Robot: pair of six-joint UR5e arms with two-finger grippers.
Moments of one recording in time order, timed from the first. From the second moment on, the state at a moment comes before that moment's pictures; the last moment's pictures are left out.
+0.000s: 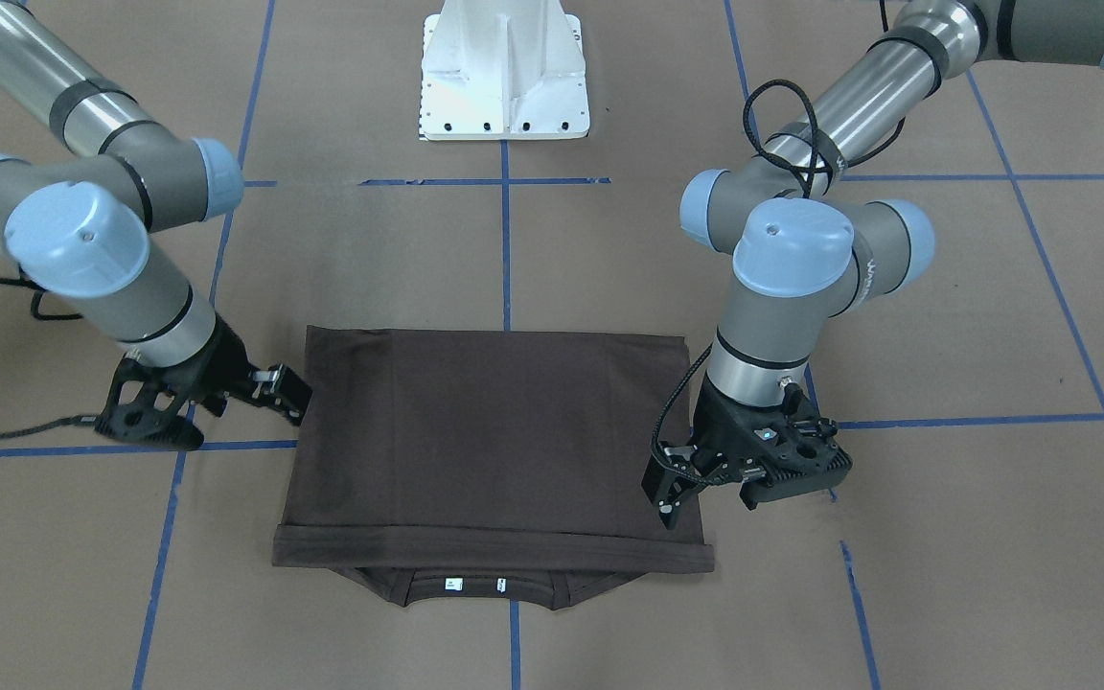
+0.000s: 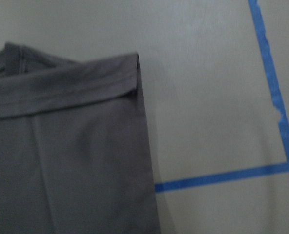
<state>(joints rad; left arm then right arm) -0.84 -2.35 -1.30 -2.01 -1.74 -1.28 0.82 -1.09 1.58 -1.32 2.08 1.20</state>
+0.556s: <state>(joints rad) -0.84 -2.32 -1.38 -1.97 -1.74 -1.27 0.65 -1.16 1.68 -1.32 1.97 1.31</state>
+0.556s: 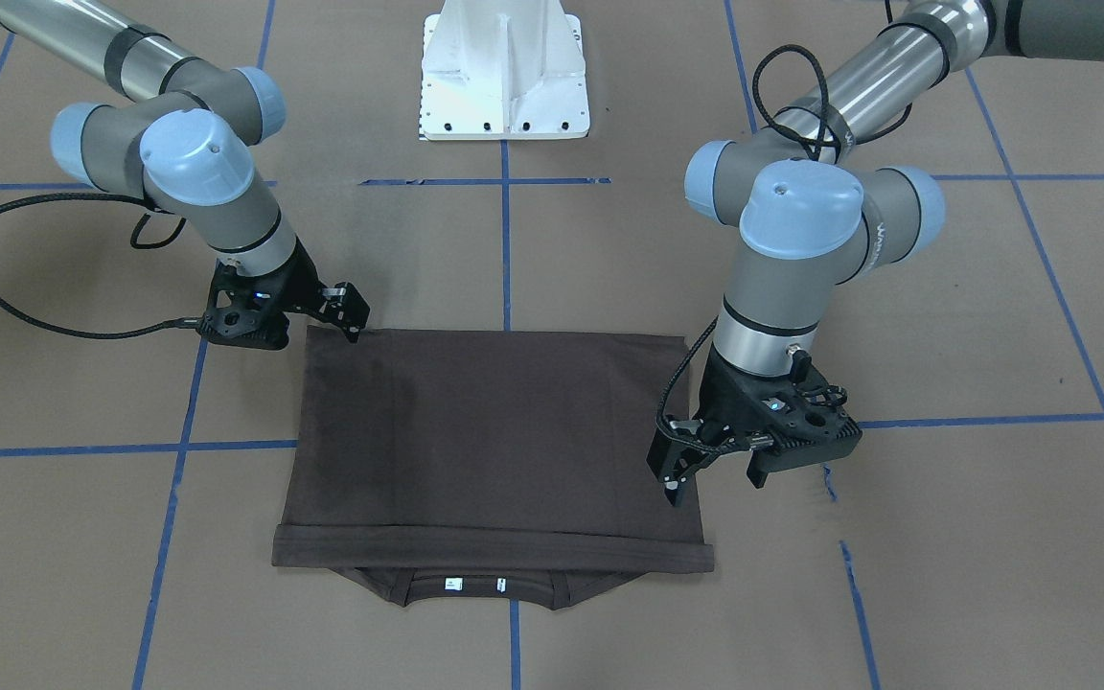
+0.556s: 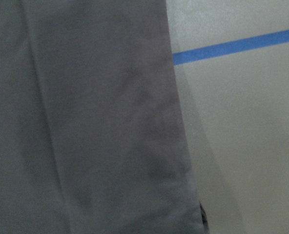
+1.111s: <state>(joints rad) -0.84 -2.31 -1.39 -1.97 -1.74 -1.27 0.64 -1.16 1.64 -1.32 1.95 1.30</state>
